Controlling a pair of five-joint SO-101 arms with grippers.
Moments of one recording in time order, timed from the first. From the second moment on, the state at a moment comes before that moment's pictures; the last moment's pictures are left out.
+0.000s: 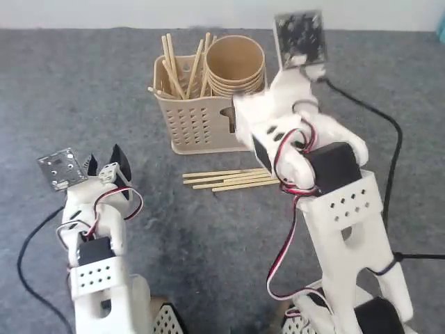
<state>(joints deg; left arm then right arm) -22.6 -67.0 86.3 20.3 14.5 -28.1 -25.8 0.7 74.1 -11.3</state>
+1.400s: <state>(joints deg) -22.6 -67.0 86.3 20.3 14.5 -18.7 -0.4 46.9 22.5 7.8</state>
